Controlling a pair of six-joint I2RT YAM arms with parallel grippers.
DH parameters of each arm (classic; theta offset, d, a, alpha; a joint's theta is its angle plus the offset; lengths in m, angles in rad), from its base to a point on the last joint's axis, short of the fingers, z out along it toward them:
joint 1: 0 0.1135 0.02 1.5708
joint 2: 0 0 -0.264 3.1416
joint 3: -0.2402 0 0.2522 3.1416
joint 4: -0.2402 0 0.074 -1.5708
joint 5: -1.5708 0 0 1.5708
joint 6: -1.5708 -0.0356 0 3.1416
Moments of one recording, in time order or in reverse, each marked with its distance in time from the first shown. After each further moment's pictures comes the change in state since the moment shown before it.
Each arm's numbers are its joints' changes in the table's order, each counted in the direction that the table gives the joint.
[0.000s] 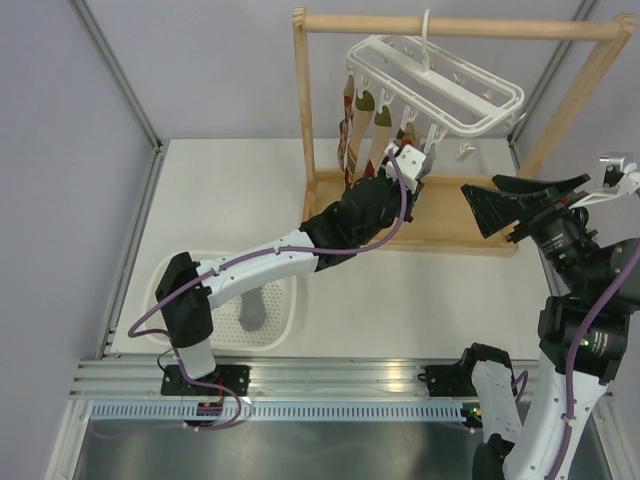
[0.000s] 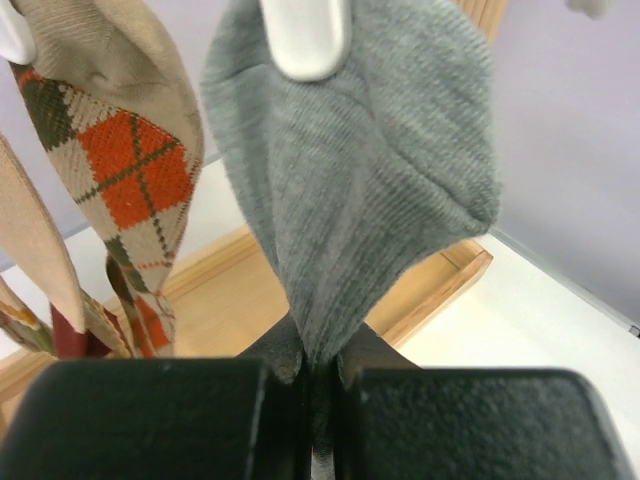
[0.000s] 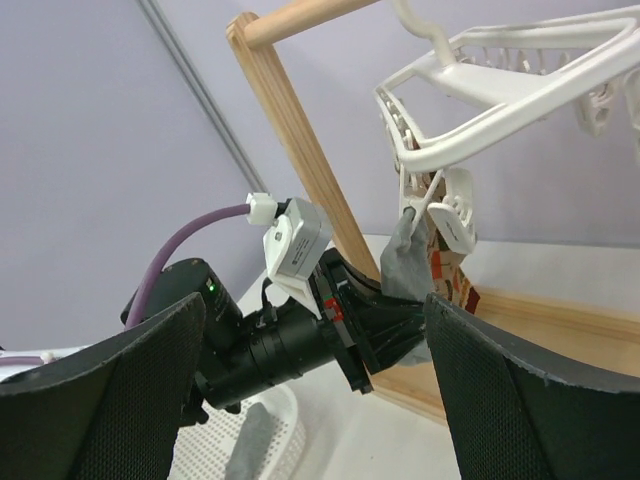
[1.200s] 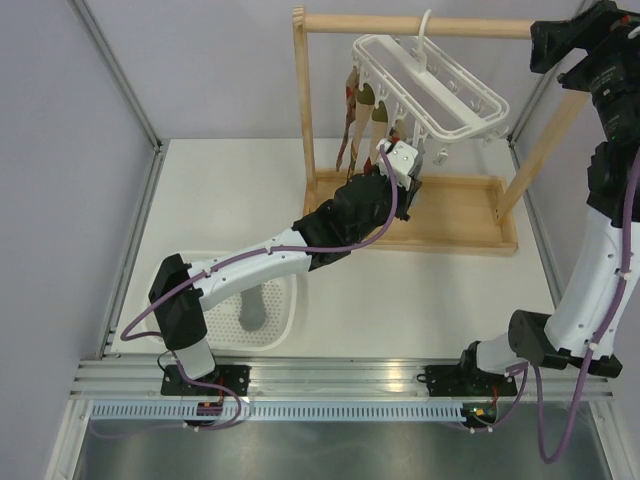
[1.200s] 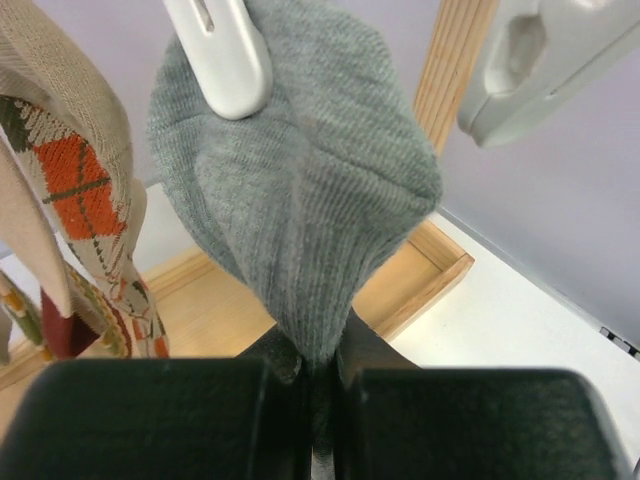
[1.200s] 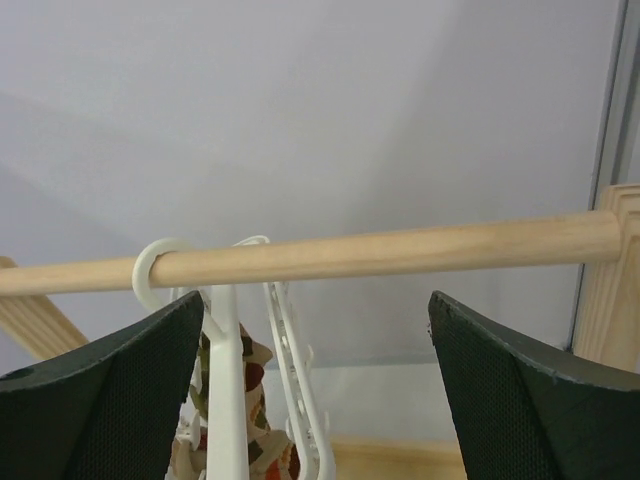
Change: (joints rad) left arm 0.011 0.048 0.024 -0.019 -0.027 0.053; right arm 0.086 -0.808 -1.064 -0.319 -0.473 0.290
